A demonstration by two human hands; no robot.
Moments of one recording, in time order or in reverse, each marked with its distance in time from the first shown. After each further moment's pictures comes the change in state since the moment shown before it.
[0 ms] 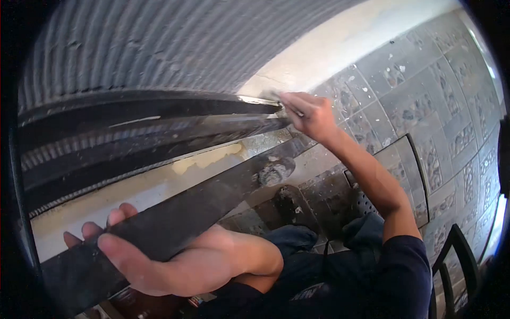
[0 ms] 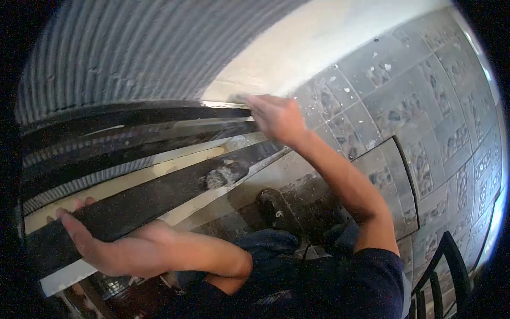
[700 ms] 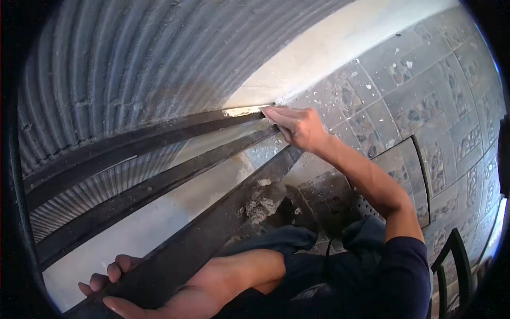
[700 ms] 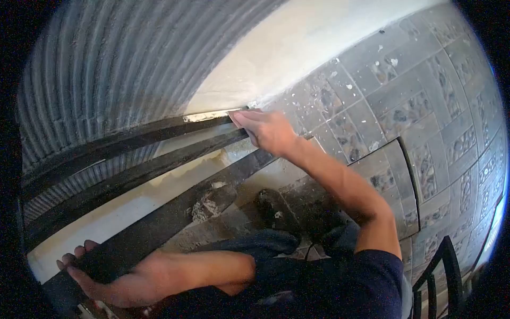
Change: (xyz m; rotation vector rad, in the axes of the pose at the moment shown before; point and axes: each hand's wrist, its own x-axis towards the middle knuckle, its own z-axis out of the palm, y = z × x) left_hand 0.014 -0.008 -0.015 0.116 -0.109 0.240; right_hand -0.026 0.031 0.027 0.067 -0.253 -0.013
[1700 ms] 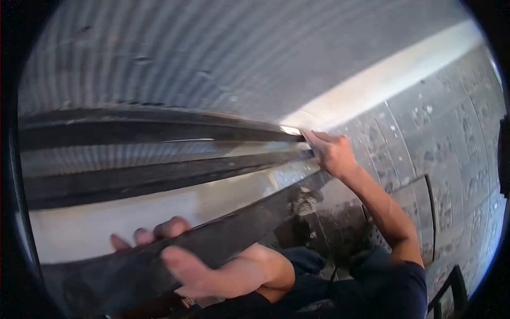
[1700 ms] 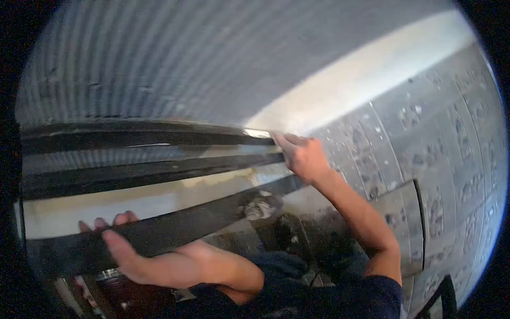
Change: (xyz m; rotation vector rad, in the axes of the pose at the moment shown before) left_hand -0.004 0.004 -0.003 0.075 0.060 -0.050; right_hand 0.024 -0.033 -0.017 -0.123 -0.046 0.012
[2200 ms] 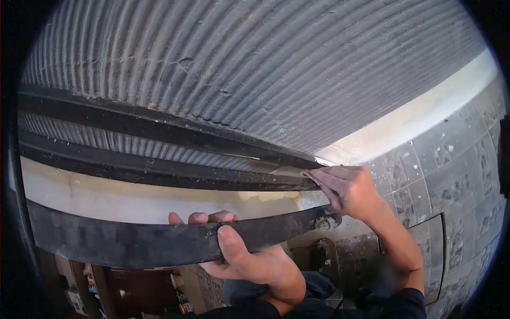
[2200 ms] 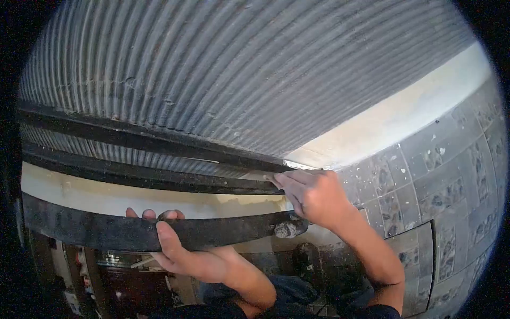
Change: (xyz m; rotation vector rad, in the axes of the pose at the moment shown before) left_hand -0.008 0.025 0.018 -0.069 0.017 -0.227; right_hand 0.050 -0.067 -0.065 0.227 0.047 -0.253
